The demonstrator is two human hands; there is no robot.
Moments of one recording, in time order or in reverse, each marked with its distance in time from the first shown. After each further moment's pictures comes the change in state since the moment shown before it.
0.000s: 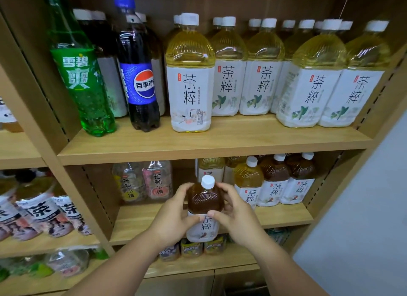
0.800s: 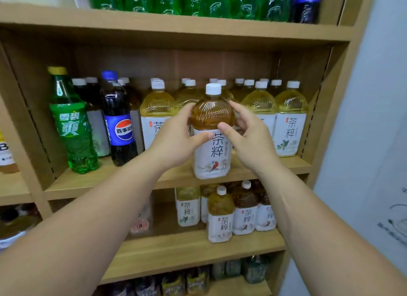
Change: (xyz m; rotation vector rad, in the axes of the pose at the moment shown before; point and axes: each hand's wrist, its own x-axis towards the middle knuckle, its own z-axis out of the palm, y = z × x) left_hand 0.064 0.248 -0.071 0.033 0.281 0.415; right_hand 0.035 -0.168 -0.172 -0.030 0.425 -0.465
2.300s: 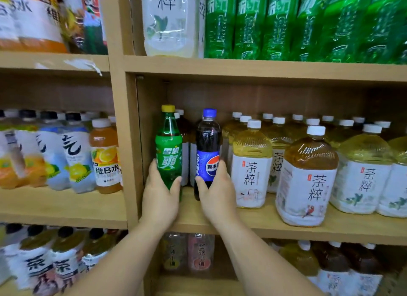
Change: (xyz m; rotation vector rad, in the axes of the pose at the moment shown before) left_hand -0.056 -0.162 -0.137 0.210 0.579 -0.371; right_hand 0.010 -0.044 0.271 -0.137 -0.050 0.186
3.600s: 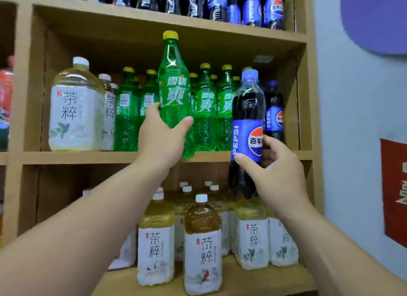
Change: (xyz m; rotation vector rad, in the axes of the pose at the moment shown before) left_hand 0.001 0.354 0.011 -0.420 -0.013 0.388; right_hand 0.020 -0.037 -0.369 0.126 0.490 -0.360
